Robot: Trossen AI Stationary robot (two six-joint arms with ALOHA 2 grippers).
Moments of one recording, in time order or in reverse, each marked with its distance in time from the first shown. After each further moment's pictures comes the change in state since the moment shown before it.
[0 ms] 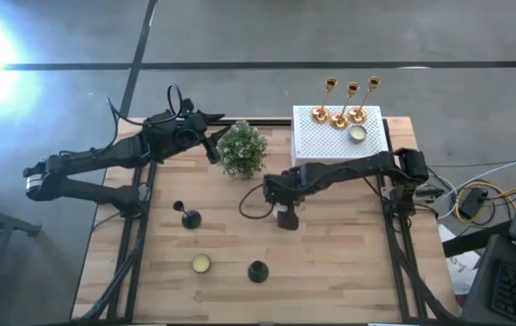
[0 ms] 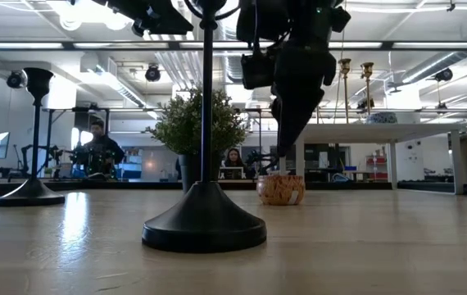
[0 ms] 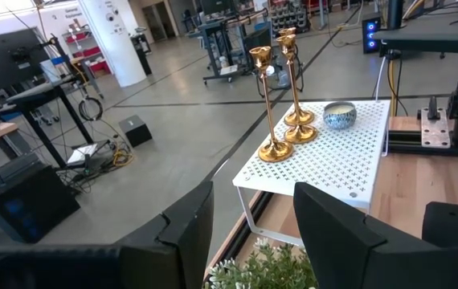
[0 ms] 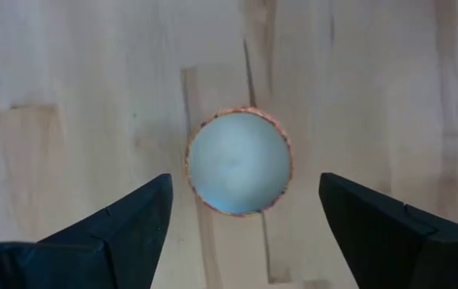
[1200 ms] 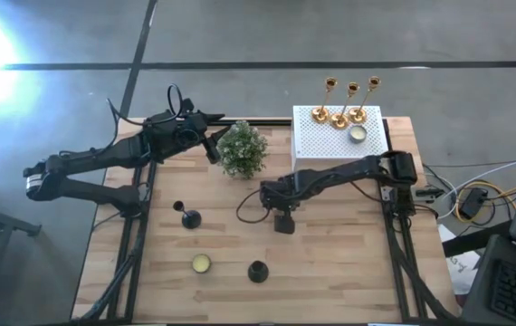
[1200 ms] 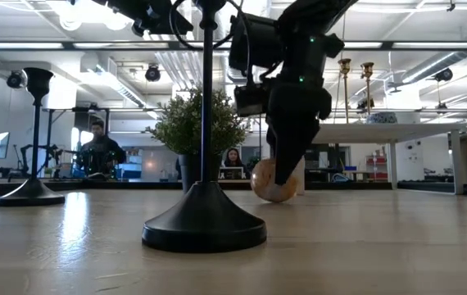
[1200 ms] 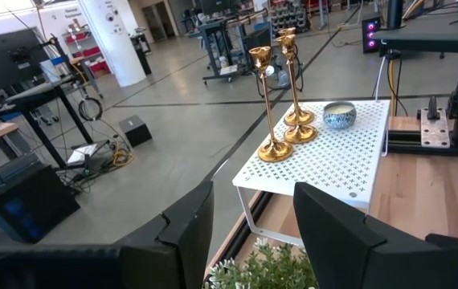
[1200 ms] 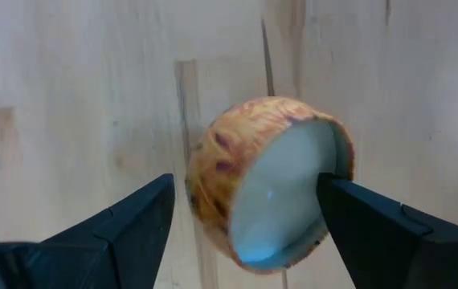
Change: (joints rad) left arm -0.001 0.000 0.000 0.000 0.000 0.000; right arm 0.001 0.088 -0.043 0.116 -0.019 -0.003
